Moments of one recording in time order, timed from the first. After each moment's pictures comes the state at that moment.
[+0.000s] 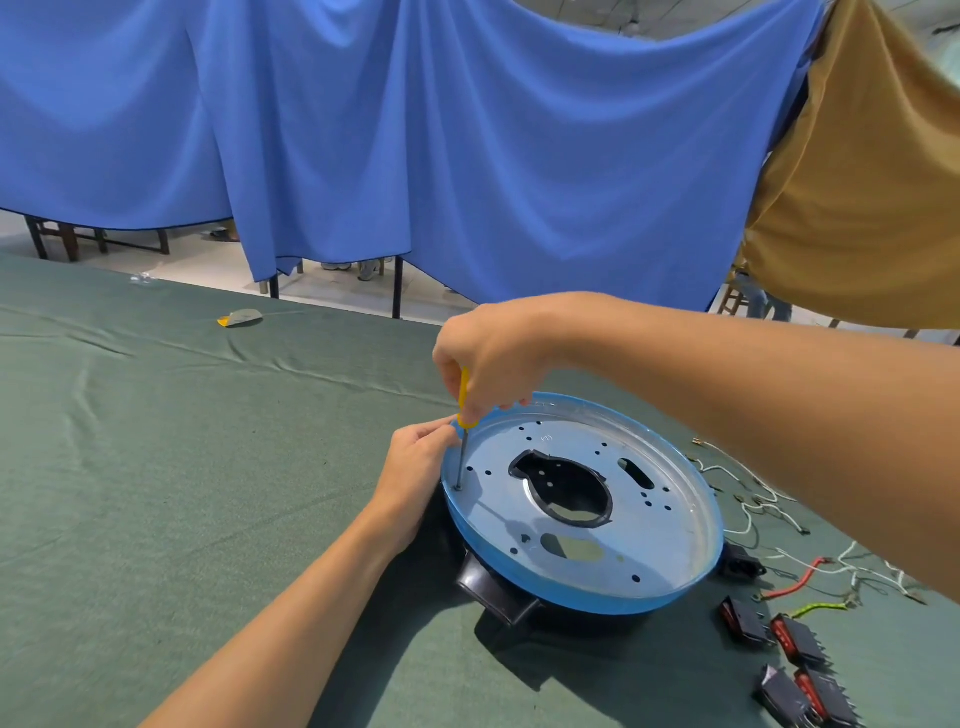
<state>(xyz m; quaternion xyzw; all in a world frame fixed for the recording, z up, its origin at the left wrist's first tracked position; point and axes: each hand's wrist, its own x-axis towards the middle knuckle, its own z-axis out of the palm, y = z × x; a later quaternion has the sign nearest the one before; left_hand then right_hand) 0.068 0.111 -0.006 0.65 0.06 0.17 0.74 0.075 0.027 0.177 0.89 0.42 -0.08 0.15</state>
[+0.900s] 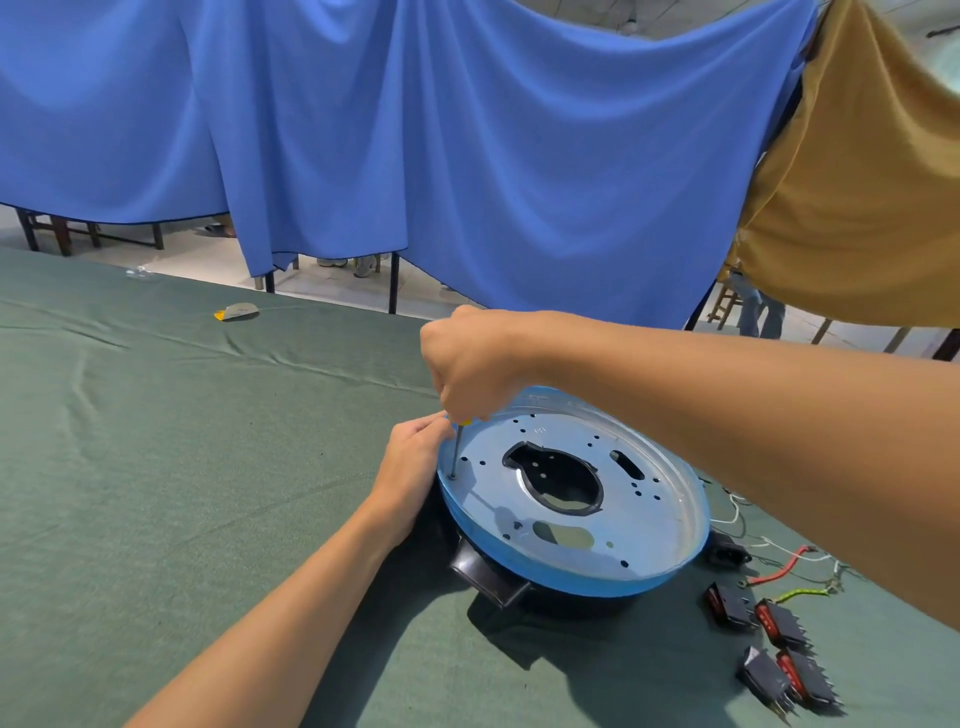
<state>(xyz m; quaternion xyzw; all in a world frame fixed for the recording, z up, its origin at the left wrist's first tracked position) 0.066 0.107 -0.008 0.66 0.05 0.20 0.72 0.059 0.030 0.167 0.89 0.42 -0.04 0.16</state>
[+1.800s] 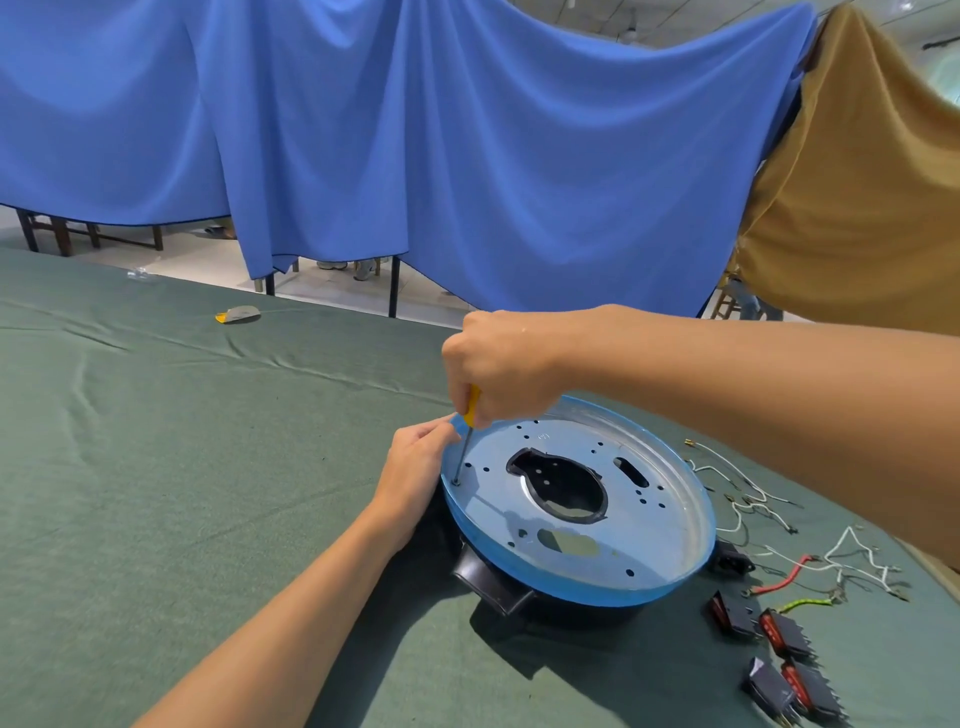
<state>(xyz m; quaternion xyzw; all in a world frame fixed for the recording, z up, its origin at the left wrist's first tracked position) 0.067 0.107 -0.007 0.66 0.06 0.17 0.72 0.066 0.014 0.174 0.81 0.53 0.02 0.24</state>
